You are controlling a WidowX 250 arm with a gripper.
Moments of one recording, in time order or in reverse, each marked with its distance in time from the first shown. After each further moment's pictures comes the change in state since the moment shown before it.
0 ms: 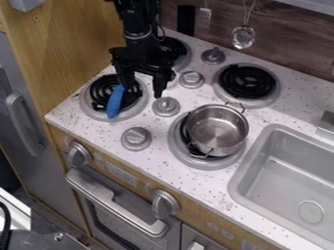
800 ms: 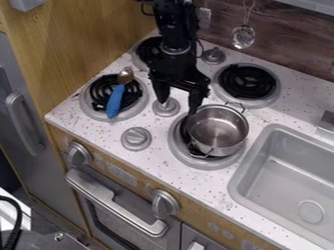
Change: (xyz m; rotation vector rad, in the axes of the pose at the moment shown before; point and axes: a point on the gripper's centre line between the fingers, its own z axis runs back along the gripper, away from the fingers) arm 0.000 -0.065 -0.012 -0.062 0.019 -0.100
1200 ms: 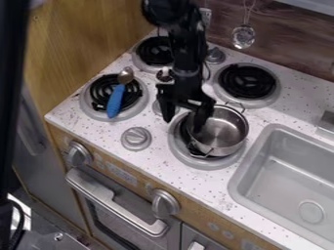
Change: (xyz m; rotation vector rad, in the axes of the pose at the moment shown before) arm -0.002 0.000 -0.063 0.020 0.146 0.048
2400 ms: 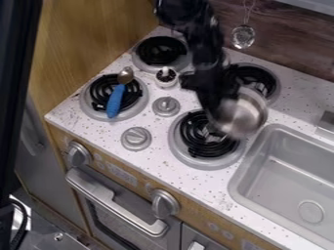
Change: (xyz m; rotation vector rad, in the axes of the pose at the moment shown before) arm 0.054 -0.027 0.033 -0.113 -0.273 0.025
